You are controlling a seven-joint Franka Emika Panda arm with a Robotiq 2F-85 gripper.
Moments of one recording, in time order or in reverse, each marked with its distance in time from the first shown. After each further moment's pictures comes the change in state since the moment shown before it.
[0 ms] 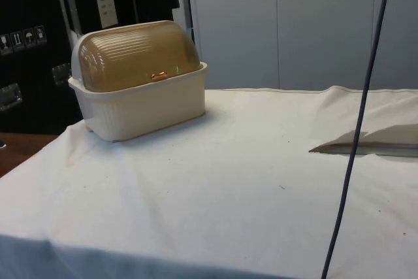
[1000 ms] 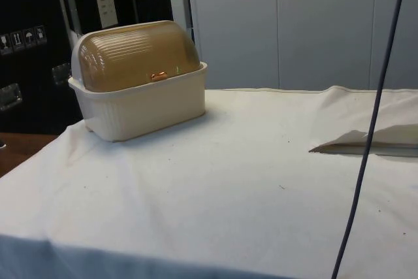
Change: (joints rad) arm 0.000 -0.043 0.035 -0.086 -0.020 0.217 0.069
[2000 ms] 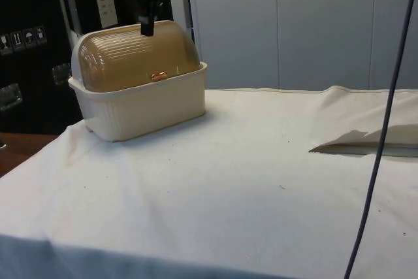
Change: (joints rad) arm 0.000 0.014 0.024 -0.147 0.000 0.282 0.138
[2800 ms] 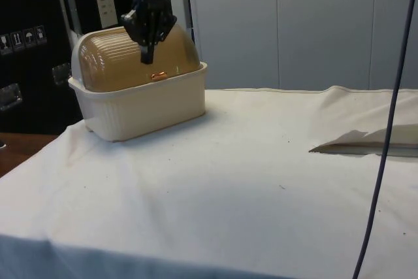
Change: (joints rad) arm 0.000 0.077 0.013 -0.076 0.000 0.192 0.145
